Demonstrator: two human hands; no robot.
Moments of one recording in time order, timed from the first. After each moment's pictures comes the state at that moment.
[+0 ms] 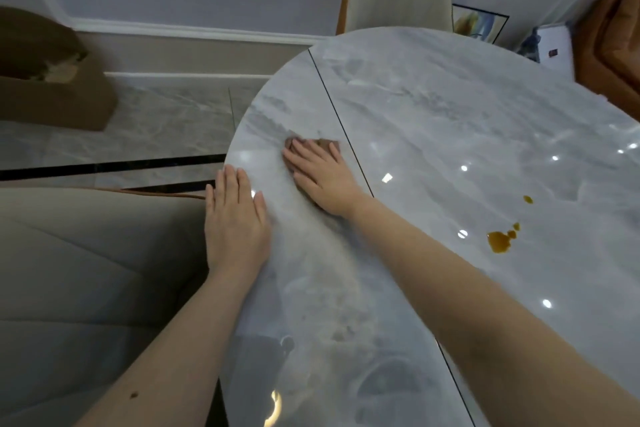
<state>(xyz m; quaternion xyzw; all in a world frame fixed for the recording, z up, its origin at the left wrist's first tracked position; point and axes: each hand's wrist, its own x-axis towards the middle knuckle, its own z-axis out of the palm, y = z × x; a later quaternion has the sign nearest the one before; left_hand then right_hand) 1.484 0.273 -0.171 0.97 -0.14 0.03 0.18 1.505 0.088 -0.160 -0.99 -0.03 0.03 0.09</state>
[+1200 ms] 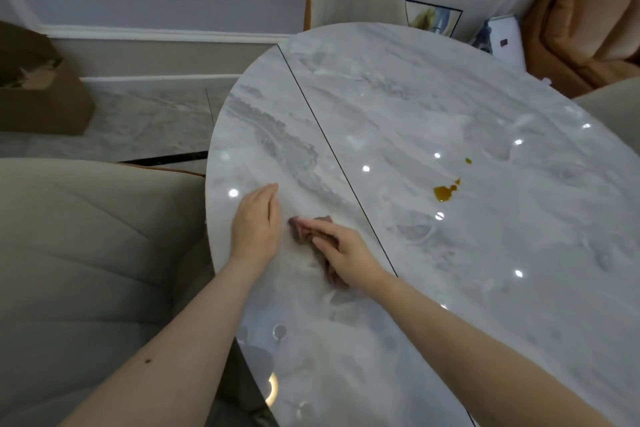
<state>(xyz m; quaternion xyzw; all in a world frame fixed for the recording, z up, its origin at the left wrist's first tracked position) 1.402 0.278 -0.151 0.86 -0.21 -0.04 0.47 1.294 0.139 -0.141 -0.87 0.06 -0.06 0.48</state>
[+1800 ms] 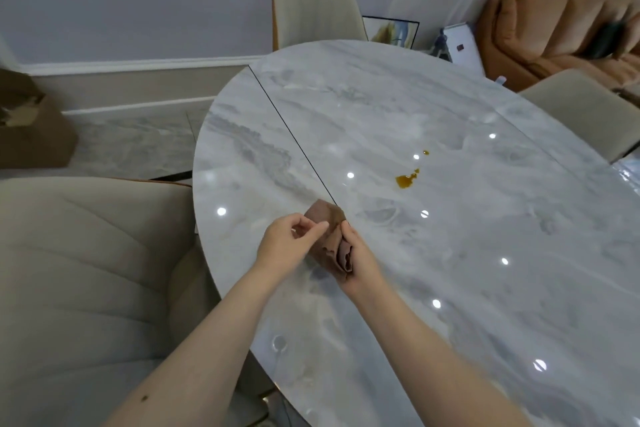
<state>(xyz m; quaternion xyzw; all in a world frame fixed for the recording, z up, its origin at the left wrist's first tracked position) 1.323 0.264 -0.098 0.77 -0.20 -0.25 0.55 1.237 0.162 -0.114 -0.35 0.40 -0.15 0.84</state>
